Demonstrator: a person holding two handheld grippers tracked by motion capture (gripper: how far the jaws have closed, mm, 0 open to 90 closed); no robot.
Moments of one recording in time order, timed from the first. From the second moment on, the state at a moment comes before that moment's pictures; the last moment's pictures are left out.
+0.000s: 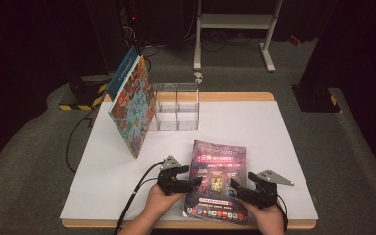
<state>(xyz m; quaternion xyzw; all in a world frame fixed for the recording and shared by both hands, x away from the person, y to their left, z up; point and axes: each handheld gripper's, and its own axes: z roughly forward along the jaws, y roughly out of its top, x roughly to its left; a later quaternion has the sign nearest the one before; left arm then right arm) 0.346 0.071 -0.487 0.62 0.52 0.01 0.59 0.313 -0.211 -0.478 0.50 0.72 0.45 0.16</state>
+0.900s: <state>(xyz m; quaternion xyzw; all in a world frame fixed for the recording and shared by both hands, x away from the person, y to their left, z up) 0.354 0.054 -0.475 0.64 0.47 0.08 0.61 0.357 -0.210 -0.477 0.52 0.72 0.44 0.12</state>
